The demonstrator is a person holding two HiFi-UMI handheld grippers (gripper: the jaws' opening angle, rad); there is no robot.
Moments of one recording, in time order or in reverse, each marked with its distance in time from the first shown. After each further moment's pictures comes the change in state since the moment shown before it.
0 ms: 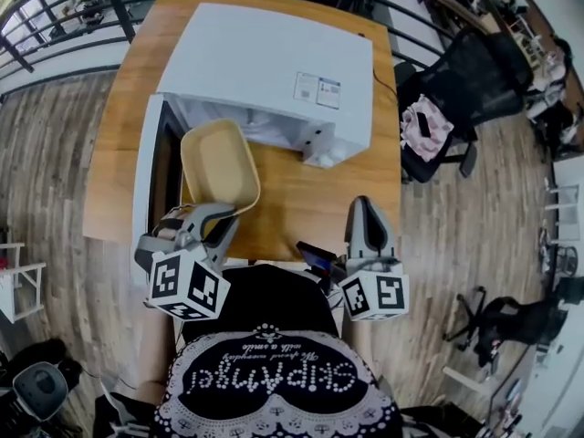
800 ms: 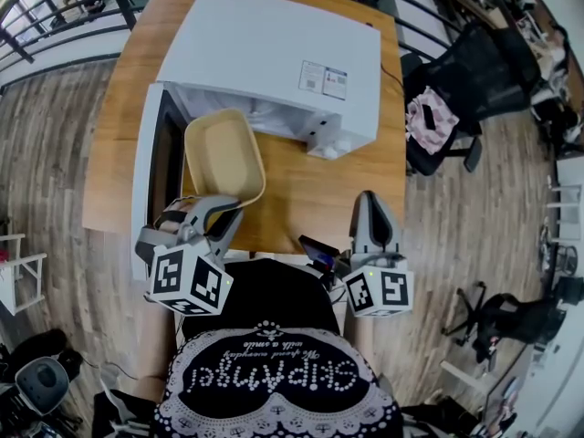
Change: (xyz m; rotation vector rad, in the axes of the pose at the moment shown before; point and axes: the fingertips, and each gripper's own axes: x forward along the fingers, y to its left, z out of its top) left arm 0.001 -0.004 0.001 0.014 0.002 -0.012; right arm -0.002 -0.003 -0.006 0.002 0.025 -0.011
